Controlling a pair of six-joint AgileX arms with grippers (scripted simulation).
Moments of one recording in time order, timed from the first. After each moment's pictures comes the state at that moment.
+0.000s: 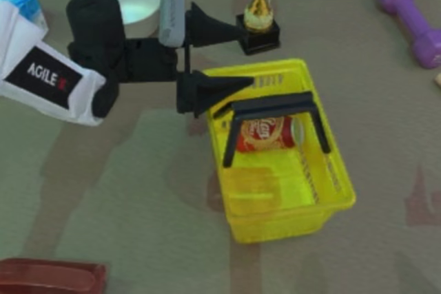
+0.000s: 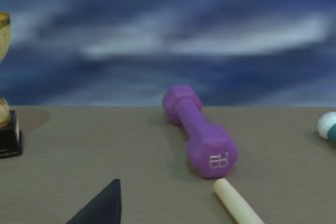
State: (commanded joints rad) left arm -0.30 2.28 1.21 1.03 1.27 0.04; right arm 0.00 0.00 0.00 0.00 0.00 0.00
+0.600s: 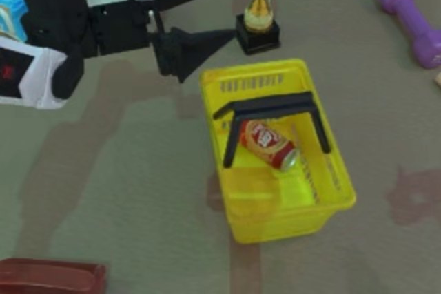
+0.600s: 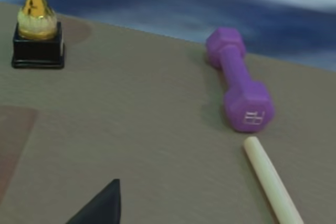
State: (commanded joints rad) left arm -0.25 2.00 1.09 0.90 1.10 -0.01; right arm 0.11 0.28 0.28 -0.23 -0.01 -0.15
